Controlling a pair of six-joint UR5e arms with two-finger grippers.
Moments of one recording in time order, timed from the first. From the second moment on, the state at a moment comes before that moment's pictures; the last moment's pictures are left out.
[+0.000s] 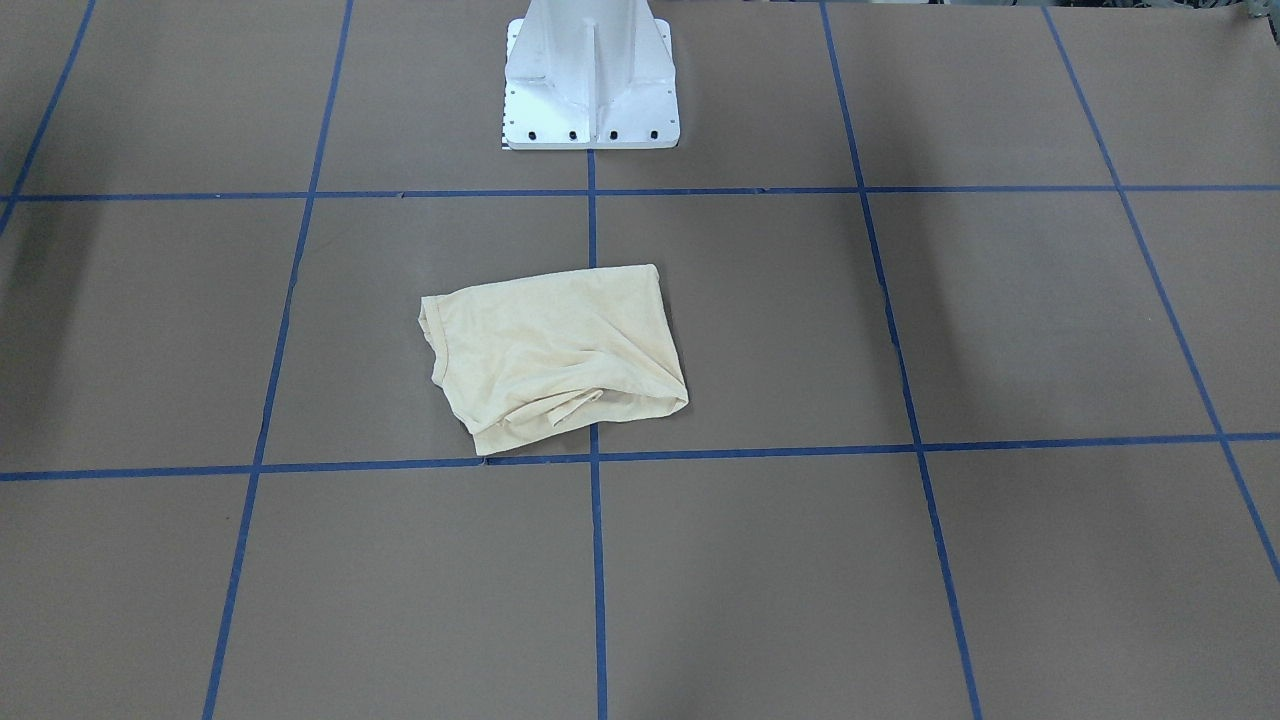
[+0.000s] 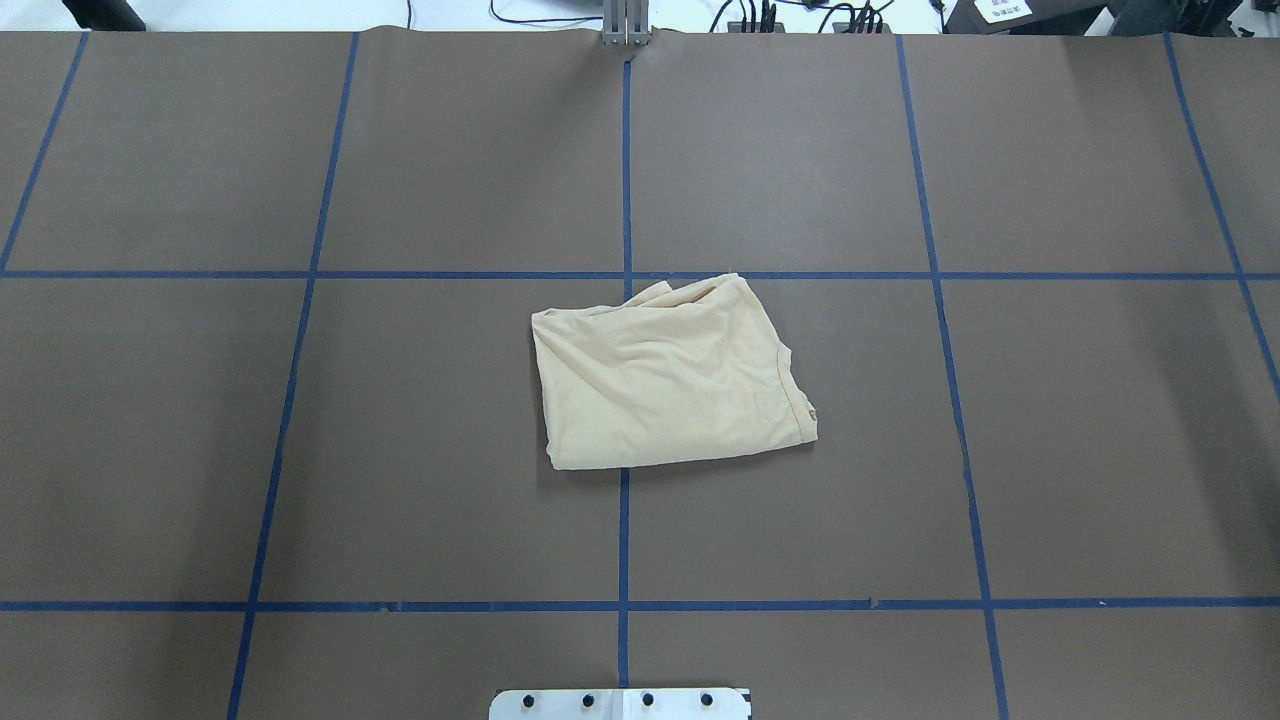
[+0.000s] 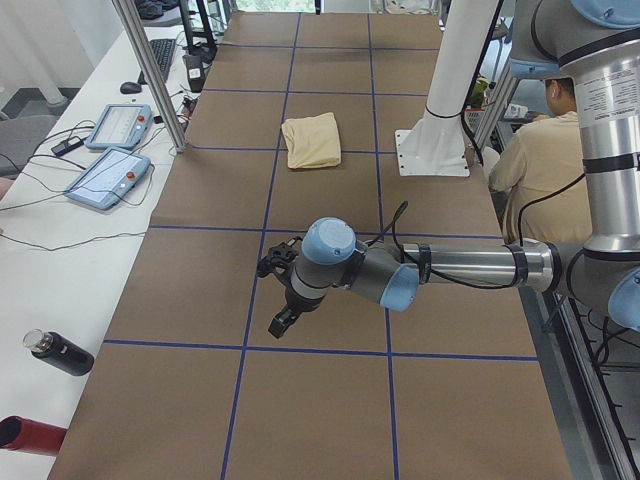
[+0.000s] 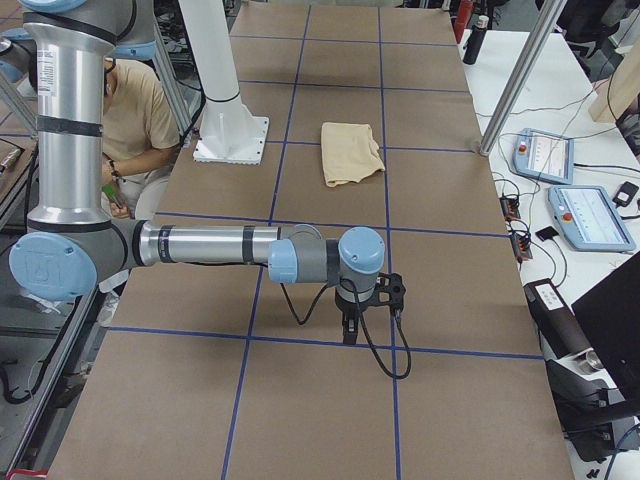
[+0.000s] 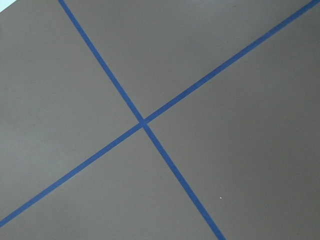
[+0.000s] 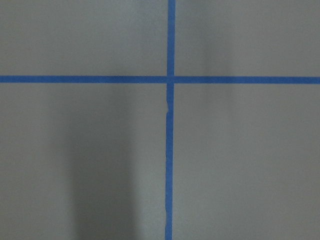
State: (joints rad) left arm -1.55 -1.33 -1.83 -1.98 -2.29 0.28; right arm 1.51 -1.68 1.68 -1.55 2.33 0.08
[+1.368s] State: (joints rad) left arm -1.54 -1.31 -1.95 -1.82 -2.30 0.07; right arm 1.50 -1.69 1.79 -1.72 2.30 -0.03
